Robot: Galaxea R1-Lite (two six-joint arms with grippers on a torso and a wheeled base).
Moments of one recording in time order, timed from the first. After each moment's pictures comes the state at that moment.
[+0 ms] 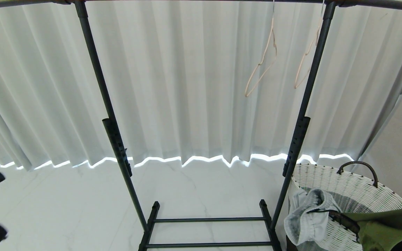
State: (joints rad) left arm -0.01 0.62 -0.59 -0.01 -0.71 -0.09; right arm 0.06 0.56 -0.61 0.05 0.59 -0.04
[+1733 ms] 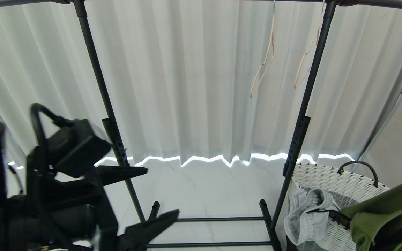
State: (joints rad) left arm -0.72 1.21 -0.71 -0.08 -0.16 0.14; right arm 0.29 0.78 -0.77 0.04 0.59 0.02
